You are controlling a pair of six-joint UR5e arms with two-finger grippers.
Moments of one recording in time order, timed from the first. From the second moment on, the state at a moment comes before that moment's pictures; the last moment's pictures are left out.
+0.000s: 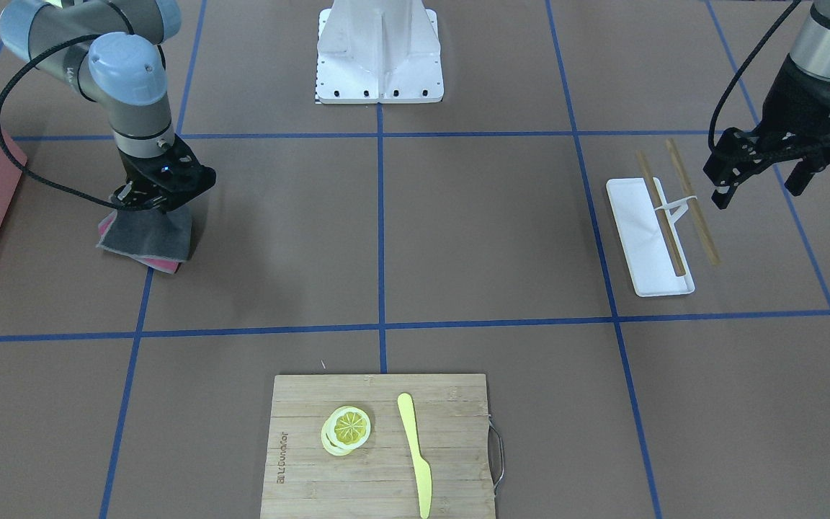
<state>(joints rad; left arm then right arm) -1.14 -1.92 -2.08 -1.28 -1.94 -0.79 0.46 -1.37 2.06 -1.70 1.88 0.50</state>
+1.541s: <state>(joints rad) -1.28 -1.61 -2.07 -1.29 -2.09 -0.42 0.82 -1.34 1.82 -1.69 2.02 0.23</state>
